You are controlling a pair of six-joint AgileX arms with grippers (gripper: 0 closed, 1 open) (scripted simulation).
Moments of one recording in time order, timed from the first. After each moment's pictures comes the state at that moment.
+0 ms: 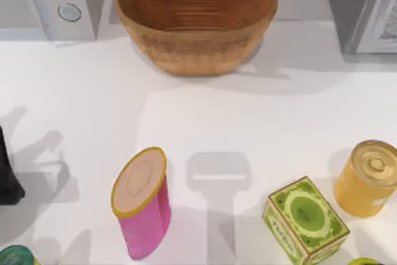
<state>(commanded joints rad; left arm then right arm) 0.00 0.00 0.00 0.00 0.00 0.00 0.00 0.00 0.00 0.00 0.00 0.00</state>
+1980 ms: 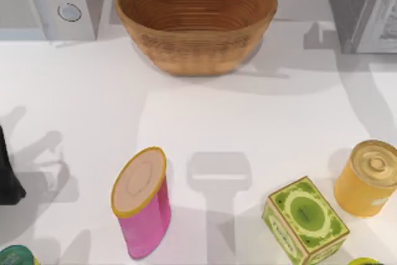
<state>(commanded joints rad) 0.00 0.00 0.00 0.00 0.00 0.00 0.18 1.32 1.74 -0.42 0.20 0.02</state>
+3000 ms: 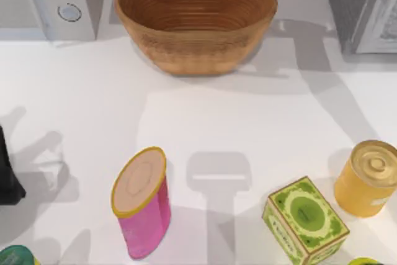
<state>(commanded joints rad) 0.00 0.00 0.00 0.00 0.00 0.00 0.40 1.49 1.75 -0.25 0.42 0.01</state>
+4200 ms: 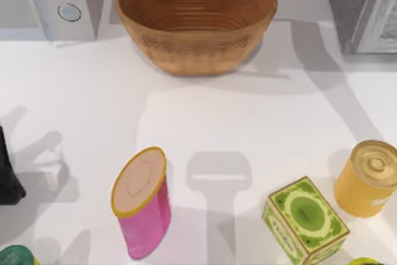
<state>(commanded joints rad) 0.00 0.00 0.00 0.00 0.00 0.00 0.34 1.67 1.92 -0.25 0.37 0.01</state>
